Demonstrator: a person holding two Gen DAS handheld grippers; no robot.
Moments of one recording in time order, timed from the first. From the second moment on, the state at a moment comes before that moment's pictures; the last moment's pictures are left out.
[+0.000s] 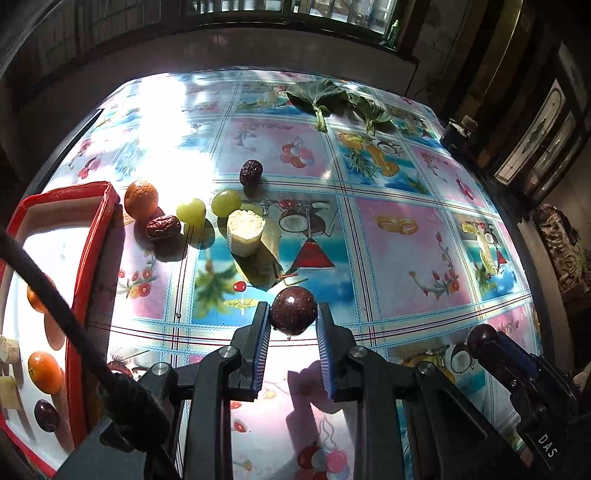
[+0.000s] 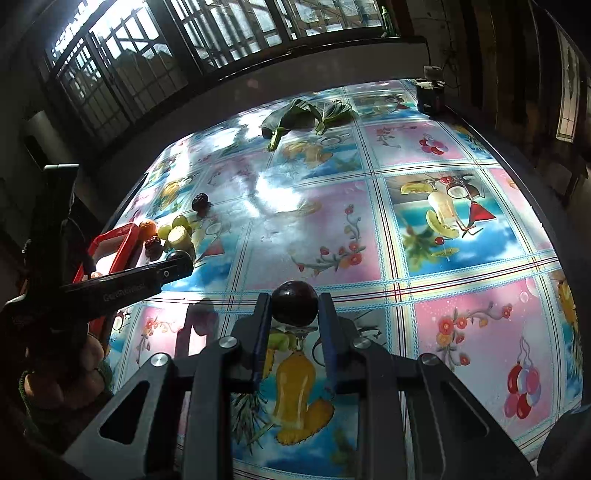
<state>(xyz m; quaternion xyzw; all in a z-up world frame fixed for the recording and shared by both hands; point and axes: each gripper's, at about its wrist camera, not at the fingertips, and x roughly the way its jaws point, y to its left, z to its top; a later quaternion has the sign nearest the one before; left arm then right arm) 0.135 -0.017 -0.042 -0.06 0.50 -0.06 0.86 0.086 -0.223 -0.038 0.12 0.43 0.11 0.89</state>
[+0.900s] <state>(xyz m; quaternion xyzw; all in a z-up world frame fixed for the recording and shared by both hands) 0.052 0.065 -0.017 -0.04 0.45 0.07 0.89 0.058 -0.138 -0.018 0.10 0.42 0.16 0.89</state>
